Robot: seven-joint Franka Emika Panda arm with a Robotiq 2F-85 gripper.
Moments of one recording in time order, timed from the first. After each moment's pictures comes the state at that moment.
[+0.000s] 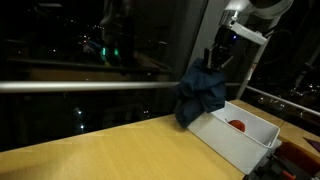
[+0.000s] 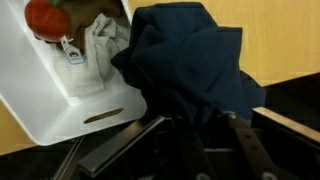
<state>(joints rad) 0.21 0.26 0.04 -1.70 -0.04 2.03 0.42</state>
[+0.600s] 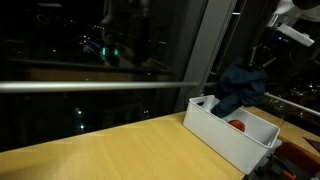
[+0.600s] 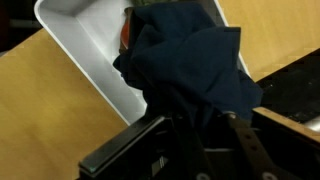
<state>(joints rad) -0.03 -0.02 -0.06 -1.98 0.06 2.04 0.28</state>
